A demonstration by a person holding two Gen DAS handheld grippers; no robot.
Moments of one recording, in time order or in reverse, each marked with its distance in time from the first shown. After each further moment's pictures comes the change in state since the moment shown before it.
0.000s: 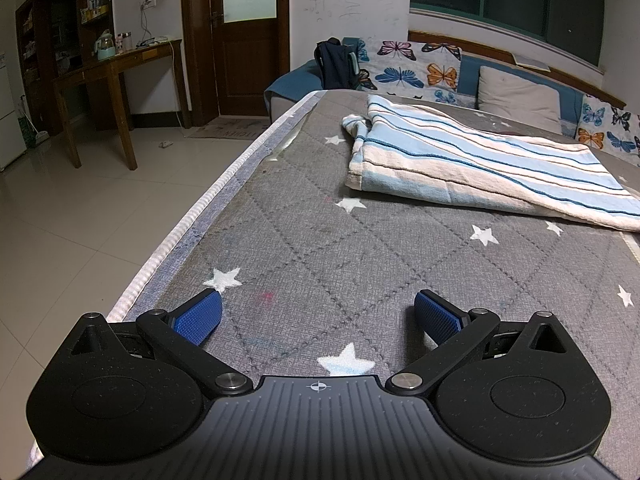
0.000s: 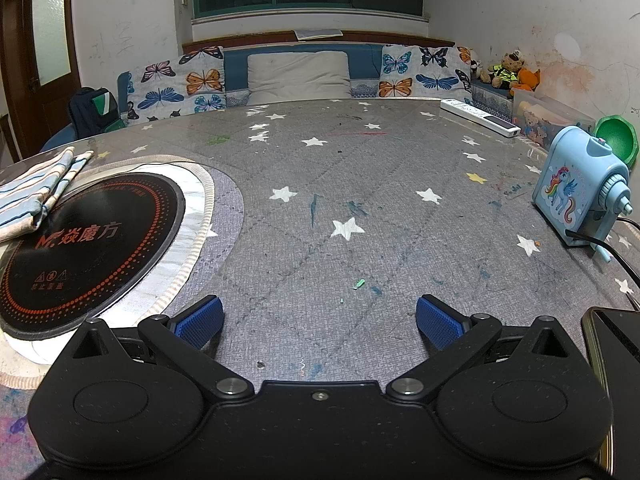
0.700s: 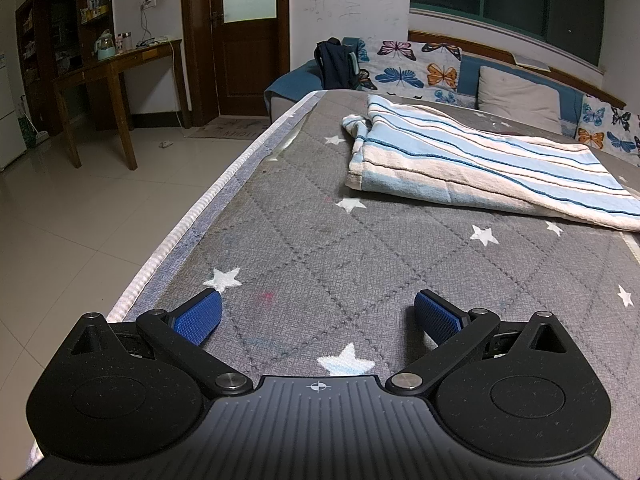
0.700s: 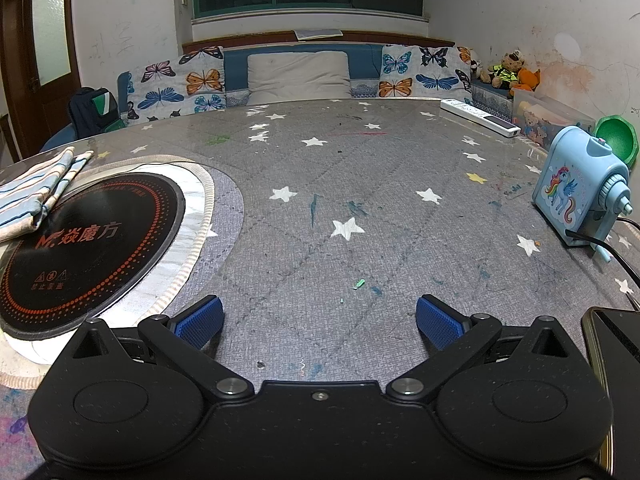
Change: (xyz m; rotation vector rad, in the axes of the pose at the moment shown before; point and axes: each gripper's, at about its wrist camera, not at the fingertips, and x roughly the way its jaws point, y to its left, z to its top) left arm 0.000 0.001 0.000 0.000 0.000 0.000; right arm 0.000 0.000 0.000 0.000 0.000 0.000
